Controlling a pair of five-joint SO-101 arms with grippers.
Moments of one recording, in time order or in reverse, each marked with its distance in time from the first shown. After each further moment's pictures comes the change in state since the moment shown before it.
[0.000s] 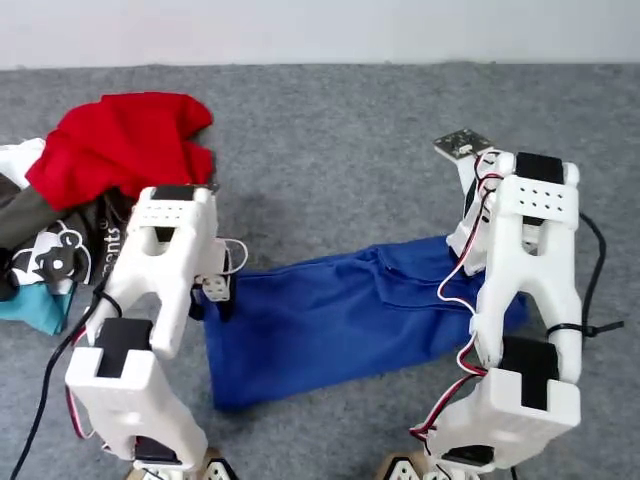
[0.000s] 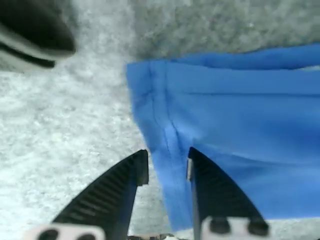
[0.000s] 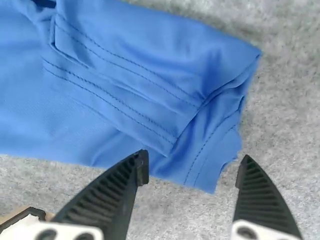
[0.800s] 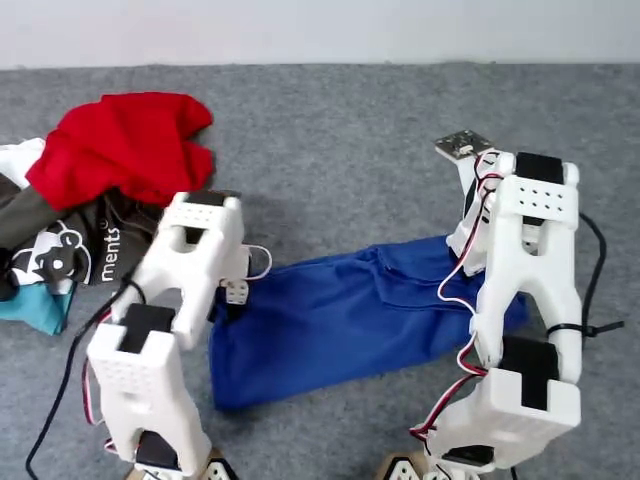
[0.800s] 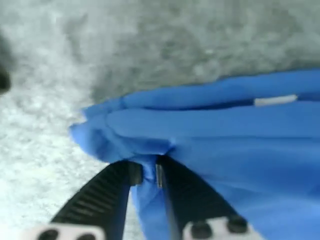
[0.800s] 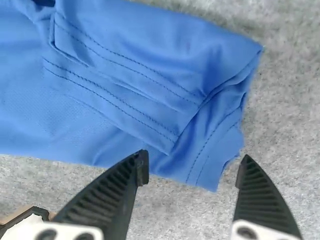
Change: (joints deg) left arm 8.2 12.4 -3.1 -5.5 2.2; right arm 0.1 0.0 0.0 0.4 -0.8
